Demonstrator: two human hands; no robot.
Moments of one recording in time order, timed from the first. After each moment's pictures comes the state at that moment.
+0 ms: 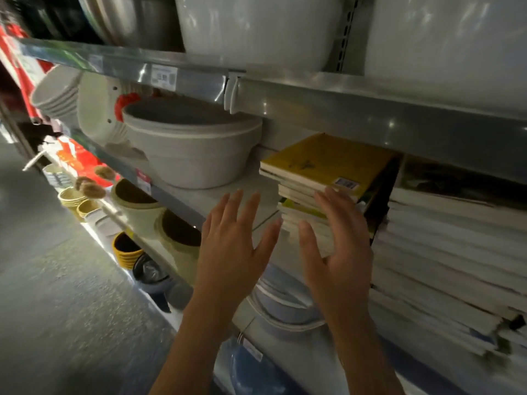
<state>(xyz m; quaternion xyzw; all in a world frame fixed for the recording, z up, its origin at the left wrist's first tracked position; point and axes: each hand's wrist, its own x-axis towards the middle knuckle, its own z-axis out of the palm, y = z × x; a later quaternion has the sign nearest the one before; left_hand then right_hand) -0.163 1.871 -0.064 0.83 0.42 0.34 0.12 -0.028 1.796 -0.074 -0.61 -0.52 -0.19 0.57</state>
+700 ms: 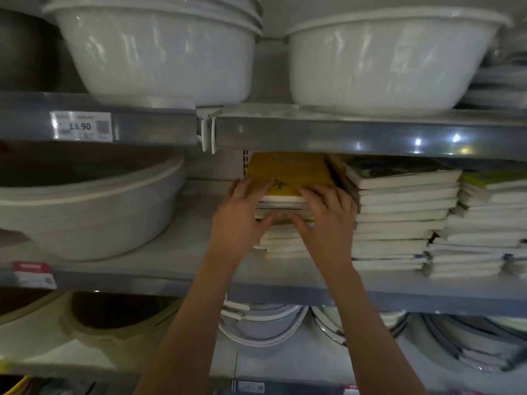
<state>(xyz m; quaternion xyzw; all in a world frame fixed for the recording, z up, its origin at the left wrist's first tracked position) -0.106 2.008 -0.048 0.92 0.07 0.35 0.16 -0.020 1.849 -0.069 -0.78 -0.32 -0.45 0.30</state>
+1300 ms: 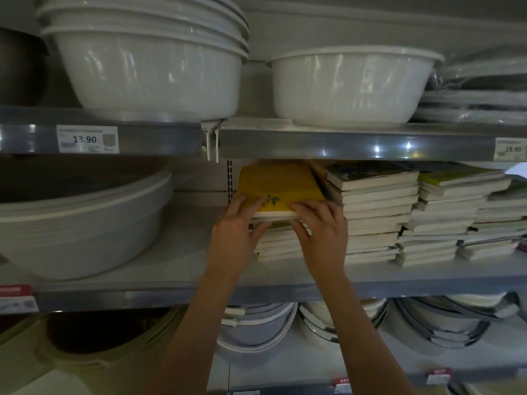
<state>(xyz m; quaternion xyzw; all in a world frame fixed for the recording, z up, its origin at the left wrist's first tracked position) -0.130 2.004 -0.060 0.88 0.01 0.41 0.23 -0.053 1.839 -0.074 -0.76 -0.29 -0.48 0.32</state>
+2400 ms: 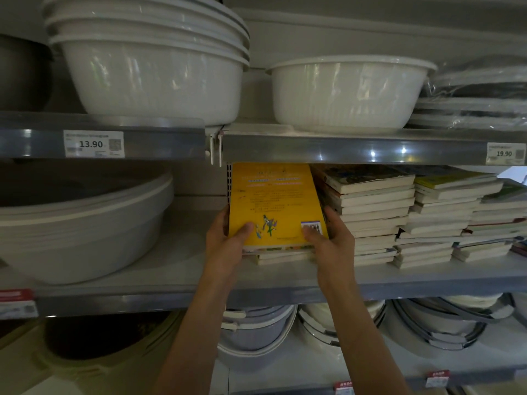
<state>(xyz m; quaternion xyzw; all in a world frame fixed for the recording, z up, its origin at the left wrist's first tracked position) -0.155 1.995 -0.050 0.61 0.13 0.26 0.74 -0.090 1.833 -0.060 -0.62 -0.11 -0.06 0.78</state>
